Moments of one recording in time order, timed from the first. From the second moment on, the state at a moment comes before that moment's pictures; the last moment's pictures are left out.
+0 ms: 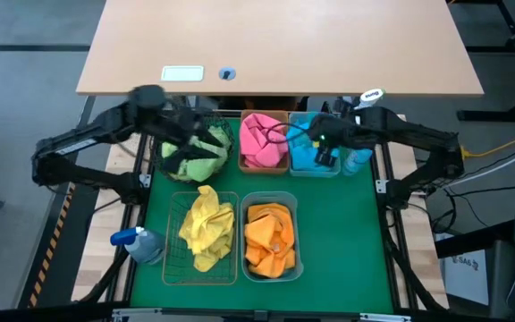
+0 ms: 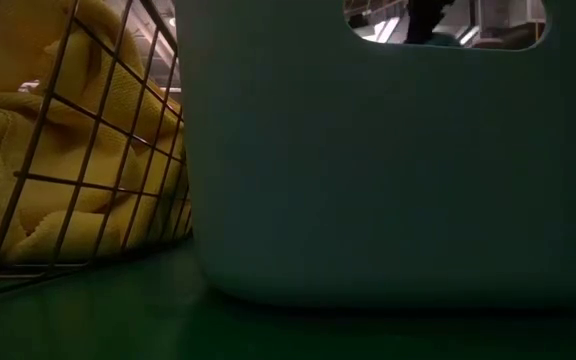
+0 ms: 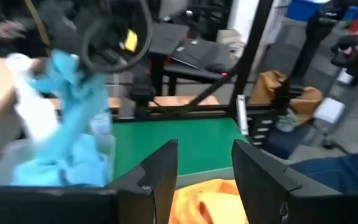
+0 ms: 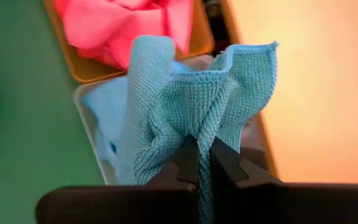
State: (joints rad) left arm 0.33 1.09 1.28 -0.46 0.56 0.02; right arm -0.09 1.51 1.77 -1.47 0.55 0.04
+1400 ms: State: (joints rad) left arm 0.33 0.13 0.06 0.17 0.15 -0.17; right arm -0.52 1.37 1.05 -0.56 0.09 -0.16
